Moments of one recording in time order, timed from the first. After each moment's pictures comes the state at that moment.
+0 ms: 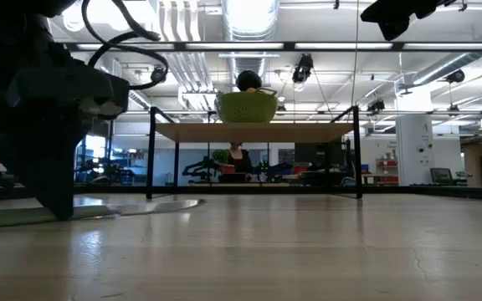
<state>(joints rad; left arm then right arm) -0.53 1.69 0.93 -0.57 -0.21 -1.38 -0.04 0.71 0.77 -0.43 -0.02 -0.04</state>
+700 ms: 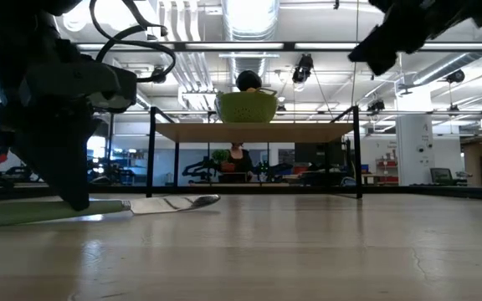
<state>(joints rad) -0.51 1.69 0.93 -0.57 -0.26 -1.30 -0.04 0.82 0.63 -0.28 -0.07 0.06</state>
